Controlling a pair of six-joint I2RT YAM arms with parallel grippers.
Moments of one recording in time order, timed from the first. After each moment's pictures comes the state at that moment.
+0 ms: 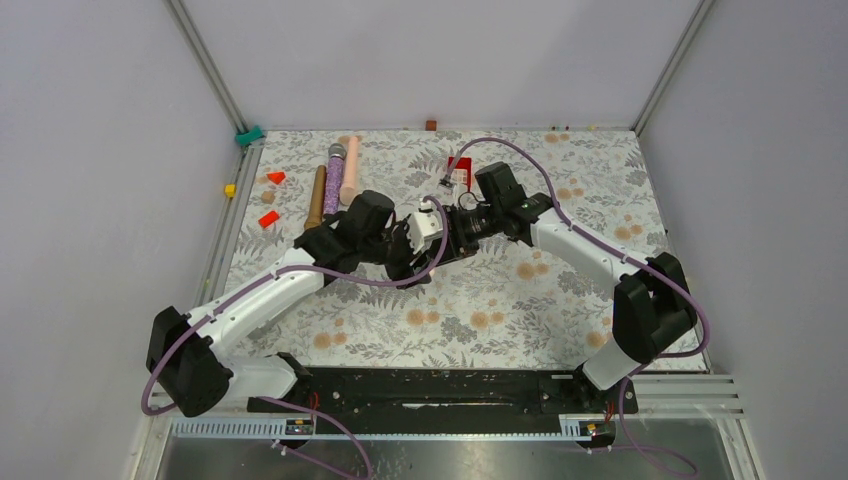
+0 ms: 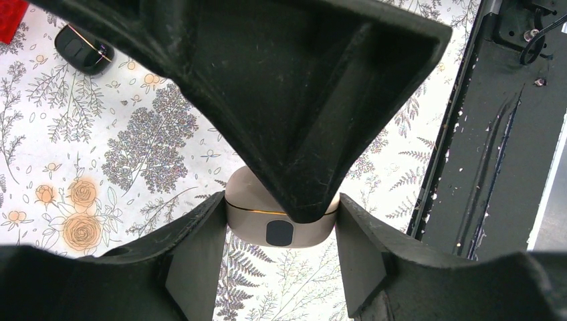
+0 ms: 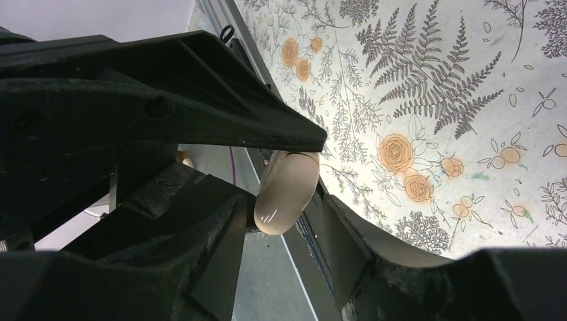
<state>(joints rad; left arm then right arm) -0.72 1.27 1.04 -0.51 0.45 0.30 0.59 1.60 1.21 -0.44 -0.88 0.41</state>
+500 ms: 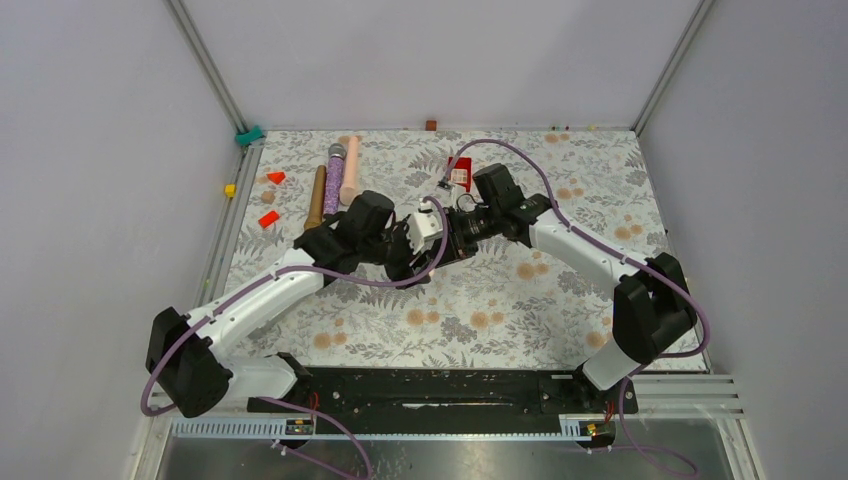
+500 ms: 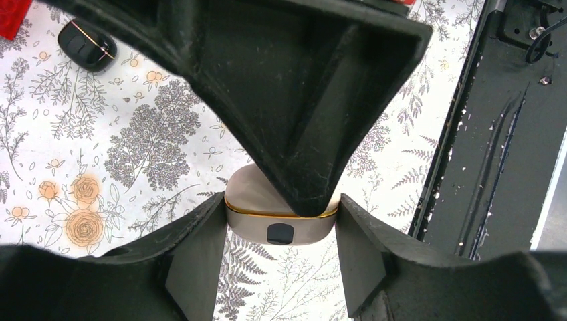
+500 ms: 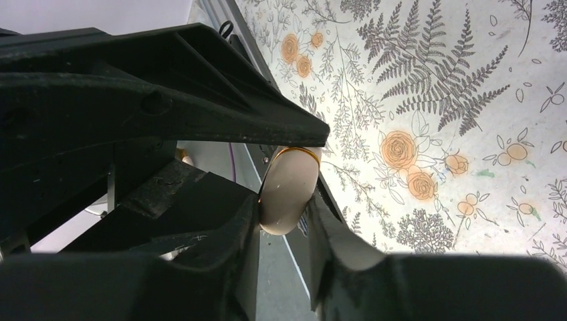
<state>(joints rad) -0.72 1.26 1.04 -0.51 0.45 0.30 0.60 1.60 1.21 -0.44 -0.88 0.42</state>
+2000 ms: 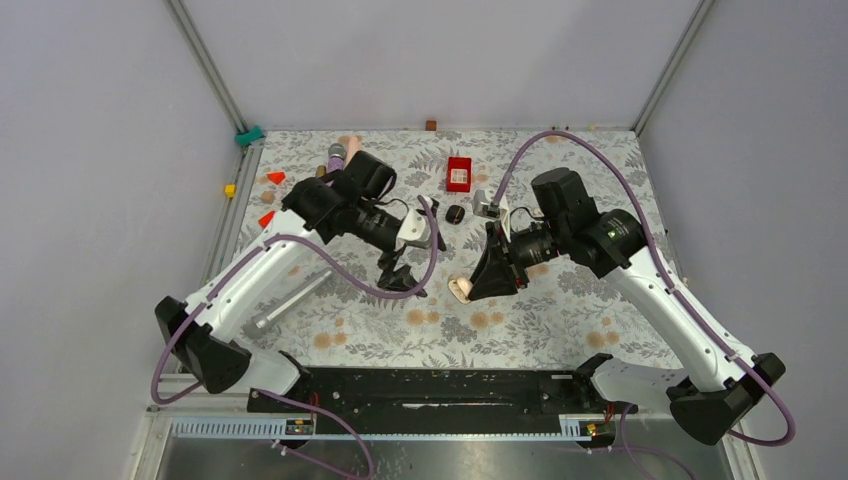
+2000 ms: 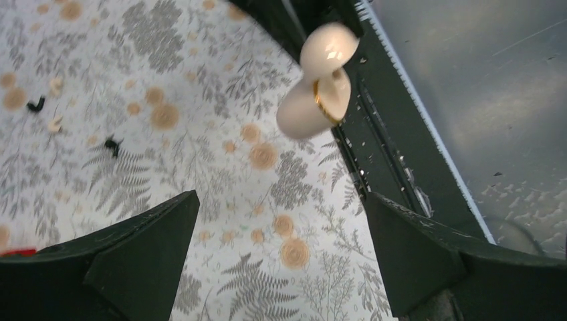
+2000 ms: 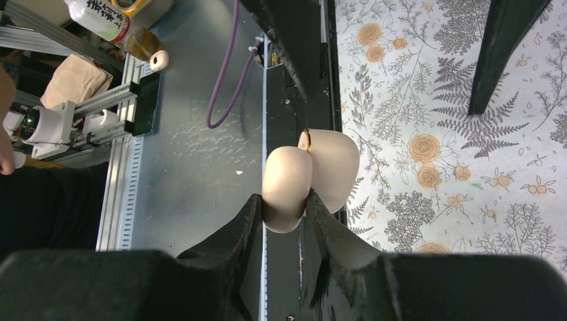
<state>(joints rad) -0.66 1.39 1.49 -1.06 0.99 0.95 0.61 1.15 1.31 -0.94 -1.00 -0.21</state>
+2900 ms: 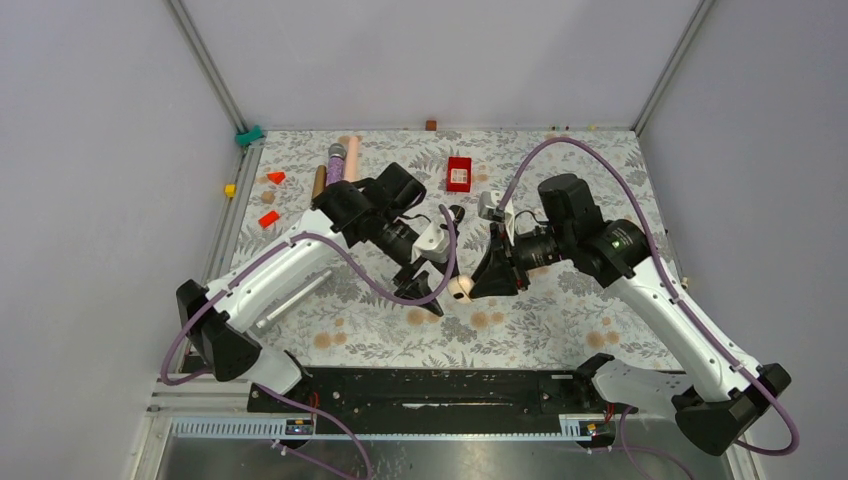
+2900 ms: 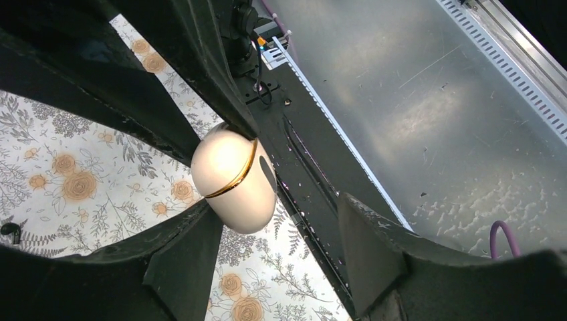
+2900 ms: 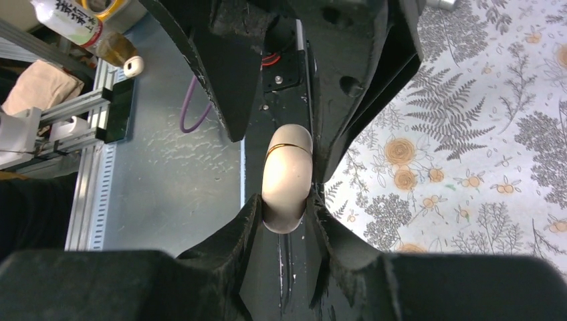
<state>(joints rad) -0.80 1.49 1.55 -1.14 1.16 0.95 0.60 1.10 1.23 -0.85 -0.98 -0.21</state>
